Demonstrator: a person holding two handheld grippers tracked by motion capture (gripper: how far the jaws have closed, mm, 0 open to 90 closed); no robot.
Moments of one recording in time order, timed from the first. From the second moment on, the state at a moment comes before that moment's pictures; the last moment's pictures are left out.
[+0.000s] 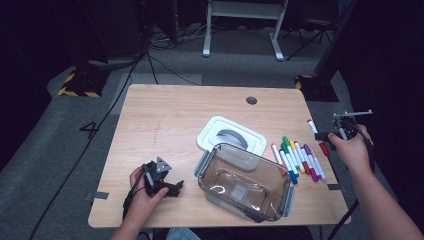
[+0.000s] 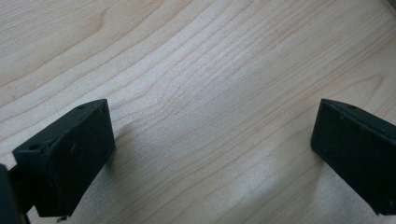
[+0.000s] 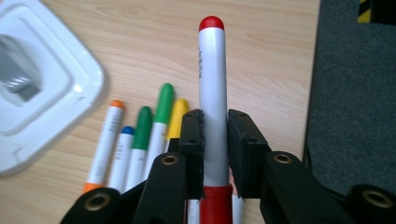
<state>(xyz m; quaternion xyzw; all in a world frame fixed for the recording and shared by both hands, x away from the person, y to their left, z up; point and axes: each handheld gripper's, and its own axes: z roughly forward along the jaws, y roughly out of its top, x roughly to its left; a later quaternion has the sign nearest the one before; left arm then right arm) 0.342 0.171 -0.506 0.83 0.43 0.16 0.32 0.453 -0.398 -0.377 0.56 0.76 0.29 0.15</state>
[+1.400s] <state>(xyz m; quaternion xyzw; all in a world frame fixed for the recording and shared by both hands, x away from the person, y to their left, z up) 0.342 0.171 -0.506 0.83 0.43 0.16 0.32 0.346 -0.202 -0.313 0.30 0.90 0.33 0.05</state>
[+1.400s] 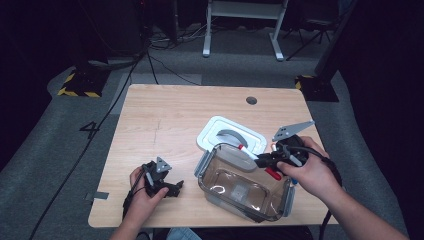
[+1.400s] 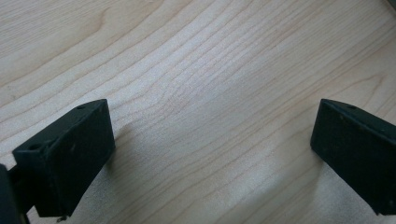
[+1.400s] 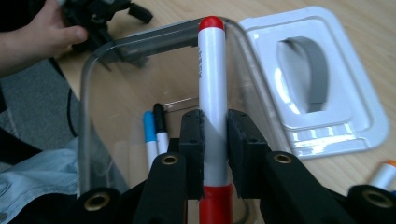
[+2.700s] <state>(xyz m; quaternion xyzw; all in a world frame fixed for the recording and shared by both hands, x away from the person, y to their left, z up) 0.342 0.170 -0.506 0.83 0.43 0.16 0.32 0.333 -0.117 -0.401 0.24 0.95 0.20 -0.08</state>
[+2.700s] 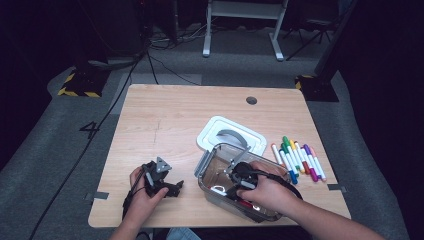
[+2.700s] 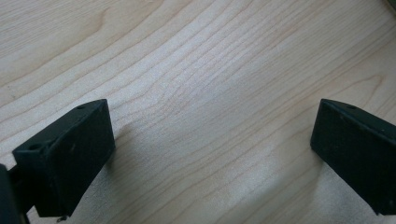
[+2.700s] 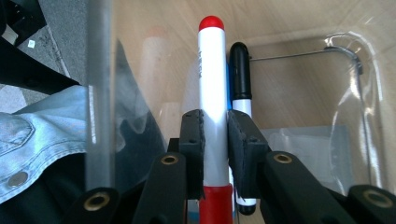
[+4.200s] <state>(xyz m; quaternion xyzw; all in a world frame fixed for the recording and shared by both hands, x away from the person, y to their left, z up) 0.342 0.171 -0.506 0.83 0.43 0.16 0.32 0.387 -0.246 -0.327 0.39 0.85 0.35 0.09</state>
